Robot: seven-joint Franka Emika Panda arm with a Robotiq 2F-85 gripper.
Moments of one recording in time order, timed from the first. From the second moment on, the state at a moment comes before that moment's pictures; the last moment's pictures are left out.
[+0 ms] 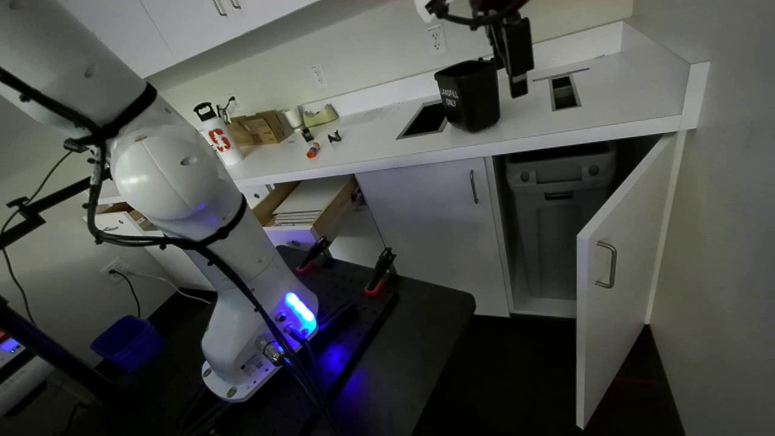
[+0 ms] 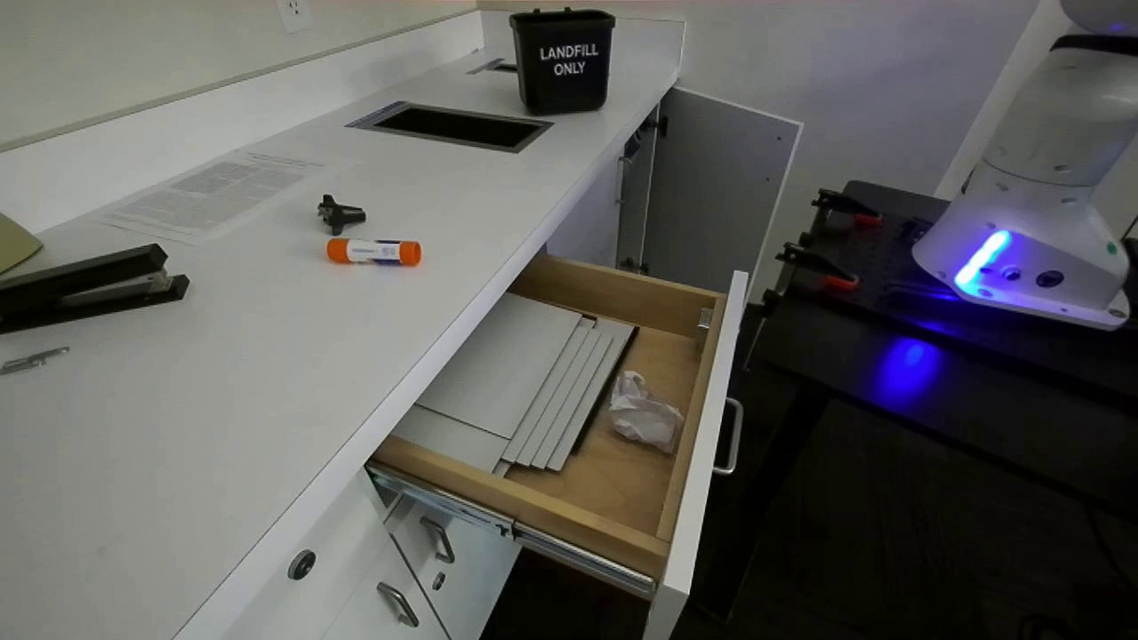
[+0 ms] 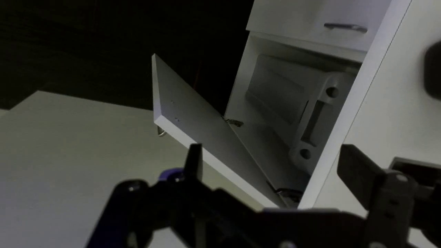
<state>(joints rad) -0.40 -0.25 -0.47 -2.36 0.15 2.28 0.13</state>
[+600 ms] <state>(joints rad) -0.50 0.25 -0.53 -2.07 0.52 2.30 0.20</state>
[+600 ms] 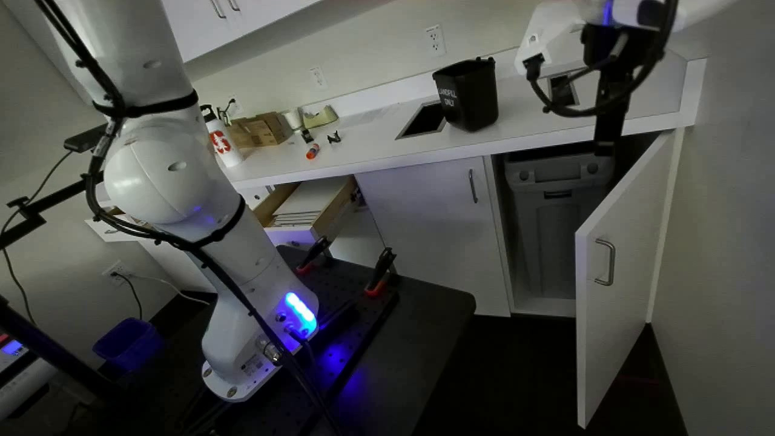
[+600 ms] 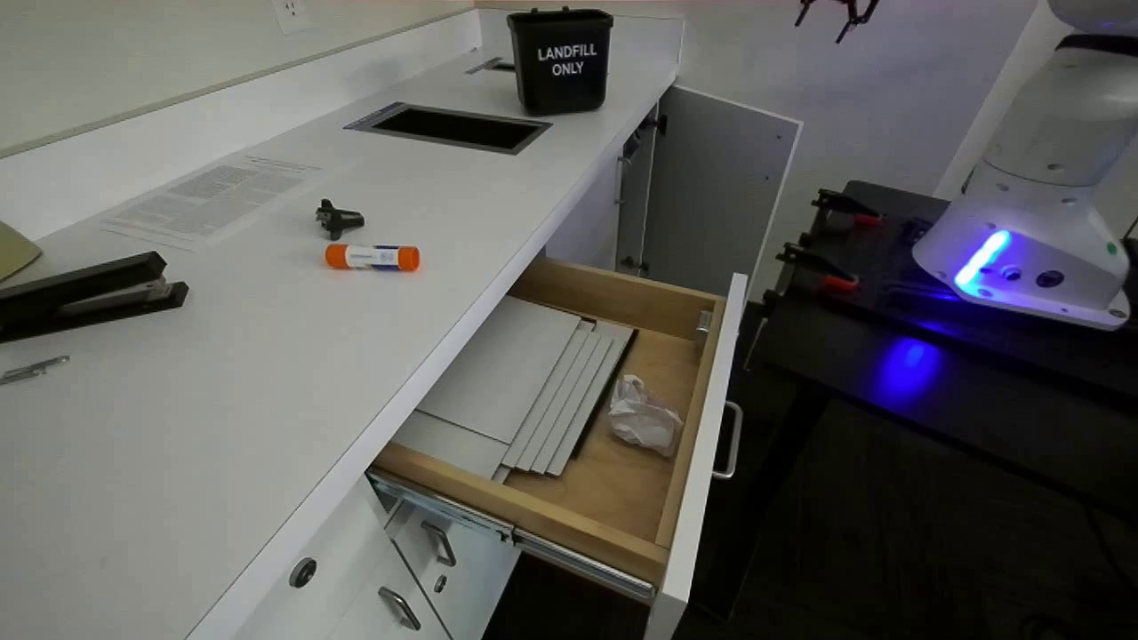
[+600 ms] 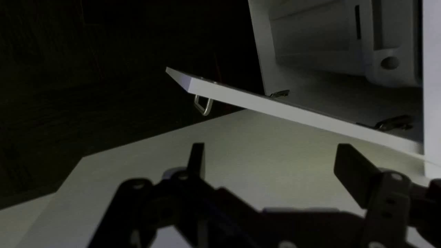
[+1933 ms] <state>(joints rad) -0.72 0.68 -0.37 -1.73 0.68 2.19 0.56</state>
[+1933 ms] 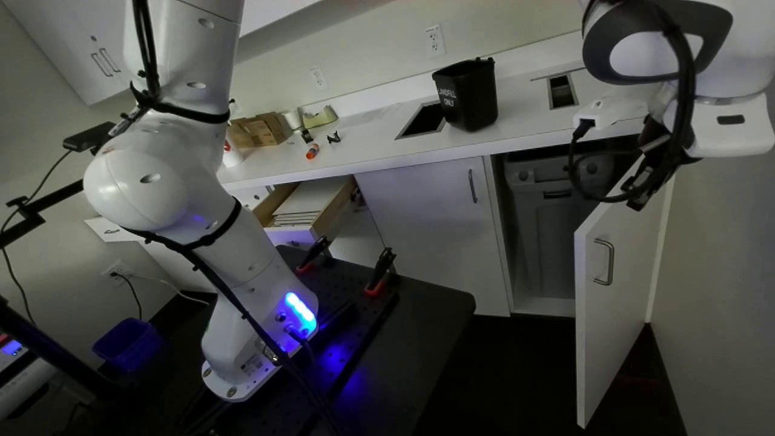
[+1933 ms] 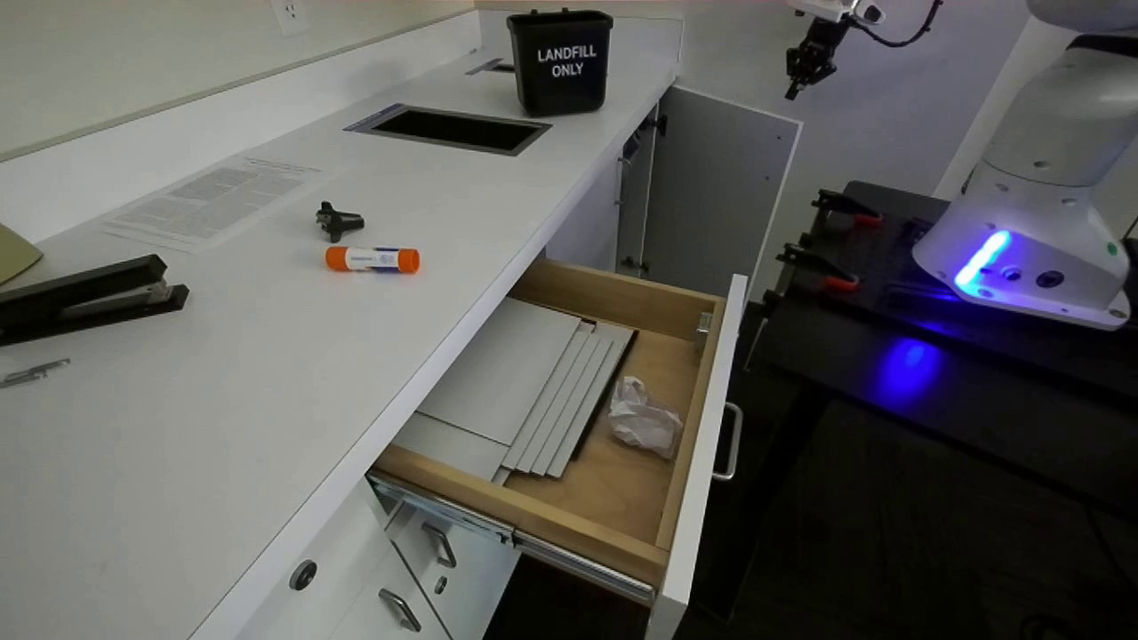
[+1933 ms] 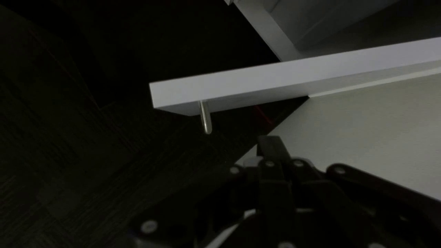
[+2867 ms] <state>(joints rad) -0.72 0.76 -0.33 -1.68 0.68 2.17 0.56</state>
